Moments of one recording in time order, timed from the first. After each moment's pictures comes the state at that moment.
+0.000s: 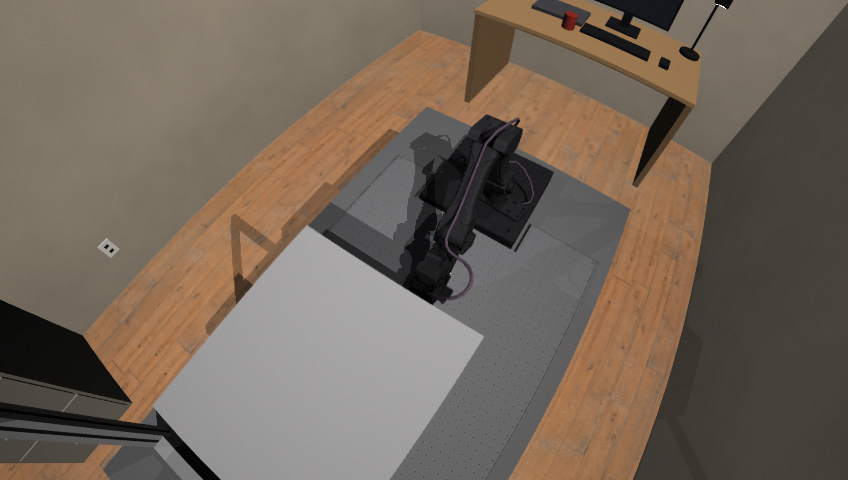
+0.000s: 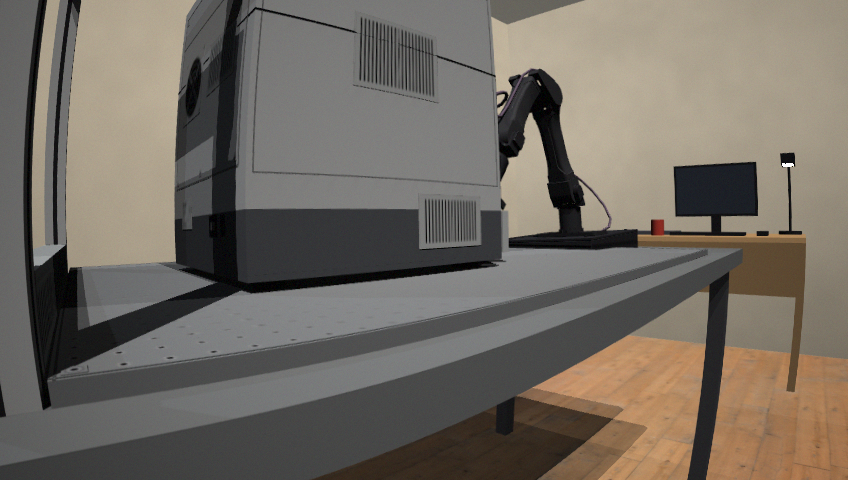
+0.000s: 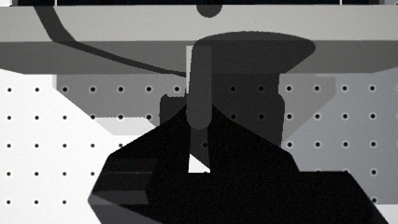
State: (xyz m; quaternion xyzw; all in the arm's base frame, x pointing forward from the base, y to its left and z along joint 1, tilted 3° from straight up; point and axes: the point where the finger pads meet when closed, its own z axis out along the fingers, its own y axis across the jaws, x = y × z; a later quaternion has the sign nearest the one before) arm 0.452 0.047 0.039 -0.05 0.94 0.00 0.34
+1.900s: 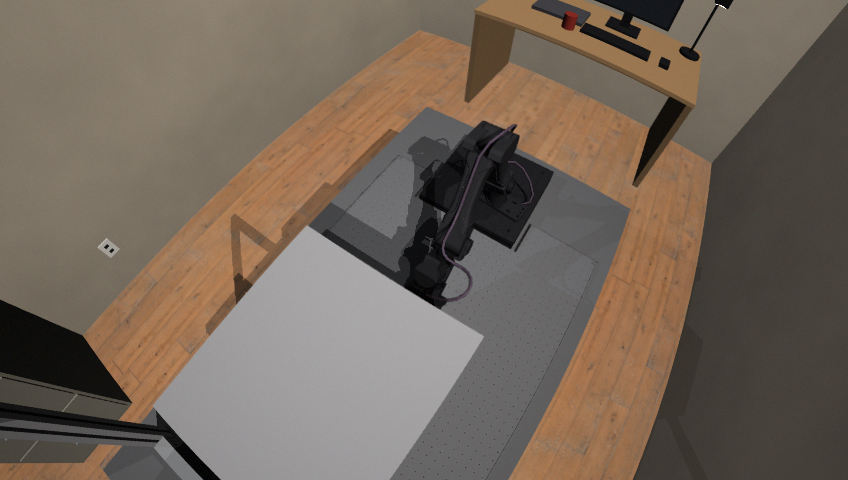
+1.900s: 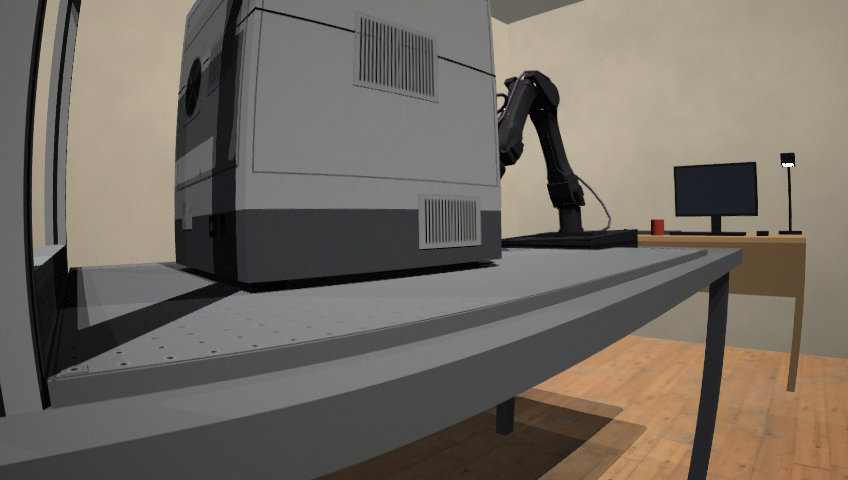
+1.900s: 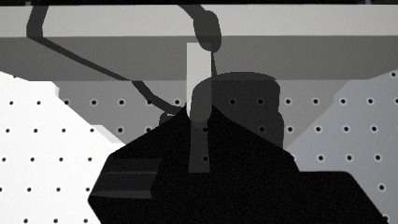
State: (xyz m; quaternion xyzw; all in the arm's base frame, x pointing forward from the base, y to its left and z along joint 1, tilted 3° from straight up) arm 0.483 0.050 0.040 -0.05 0.92 0.00 0.39
